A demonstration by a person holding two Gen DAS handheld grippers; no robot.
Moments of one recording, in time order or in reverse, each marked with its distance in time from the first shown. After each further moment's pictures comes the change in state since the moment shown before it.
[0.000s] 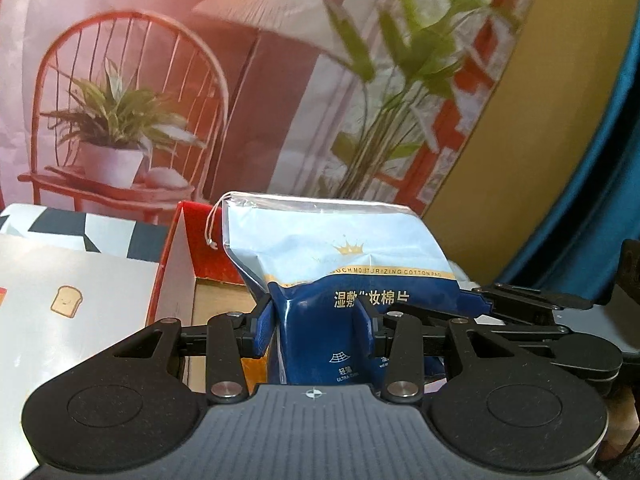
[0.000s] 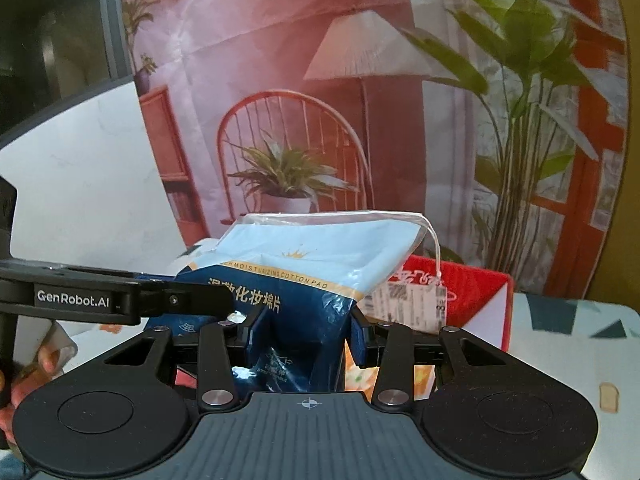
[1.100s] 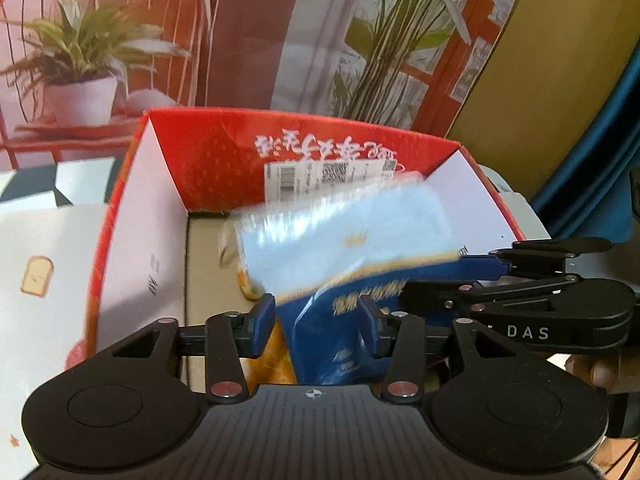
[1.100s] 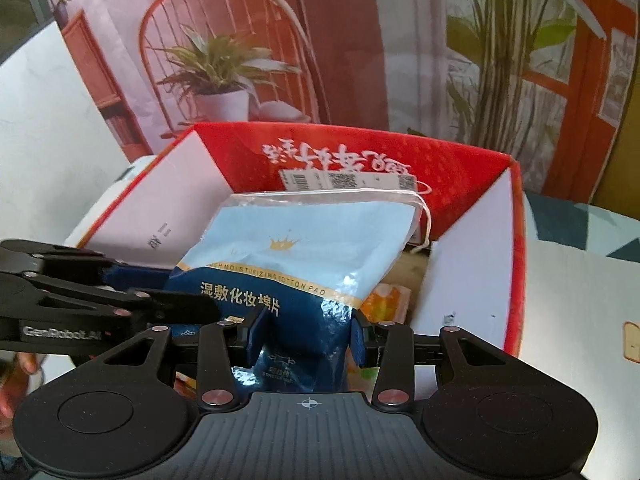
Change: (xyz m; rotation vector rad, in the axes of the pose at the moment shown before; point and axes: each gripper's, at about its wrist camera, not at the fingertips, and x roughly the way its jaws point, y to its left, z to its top) left arm 0.087 0.013 -0.011 0.089 0.265 0.057; right arm 0.090 -0.053 -0.026 0.119 0.319 -0.096
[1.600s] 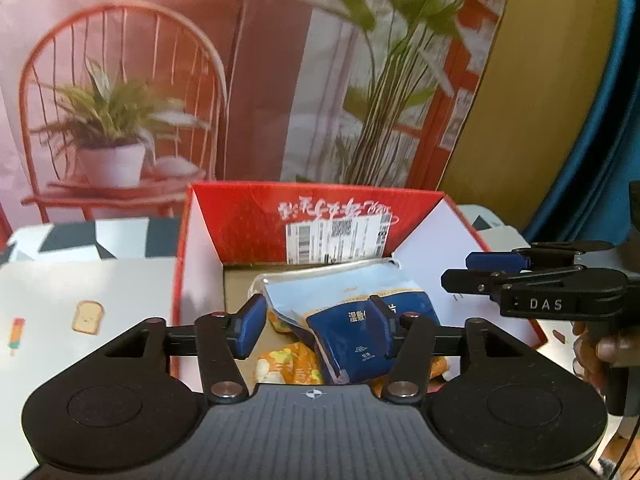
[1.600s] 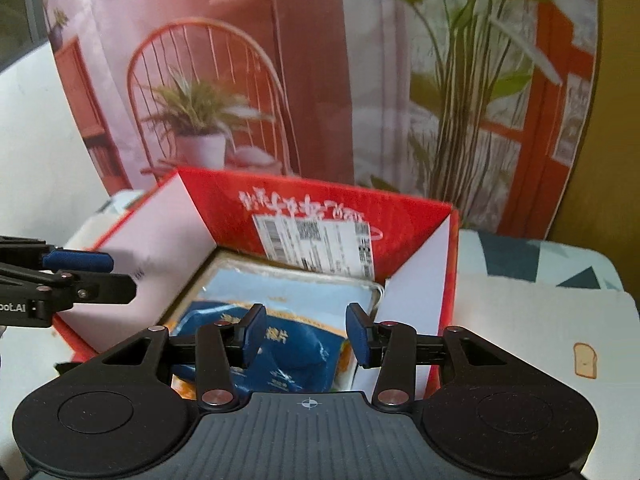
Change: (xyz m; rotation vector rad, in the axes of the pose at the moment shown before) left arm -0.071 -0.003 -0.008 0.057 -0.173 0.042; right arm -0.049 -0.002 -0.006 -0.020 -0.190 -0.074
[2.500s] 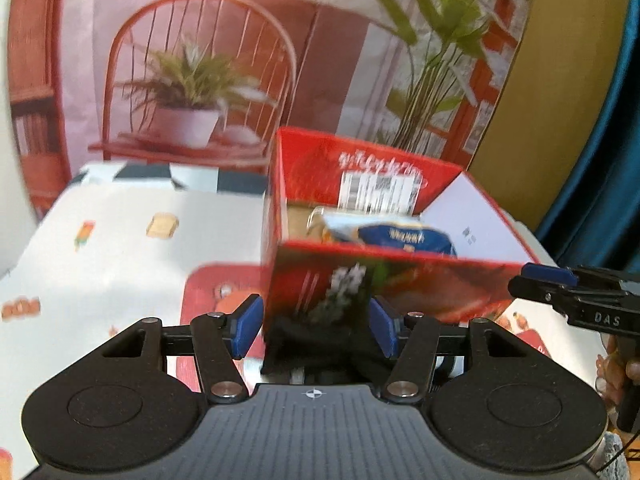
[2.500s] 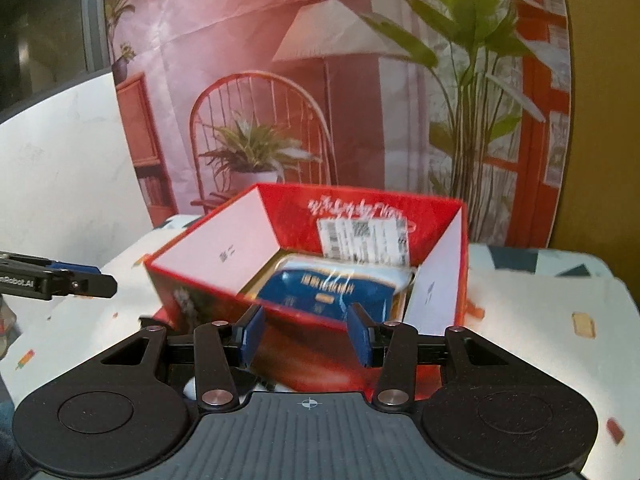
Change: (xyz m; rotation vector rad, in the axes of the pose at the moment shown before) left arm -0.076 0.026 -0.100 -0.133 -0.032 0.073; right arm -0.085 0.048 -0.101 -0.039 -0.164 0.064
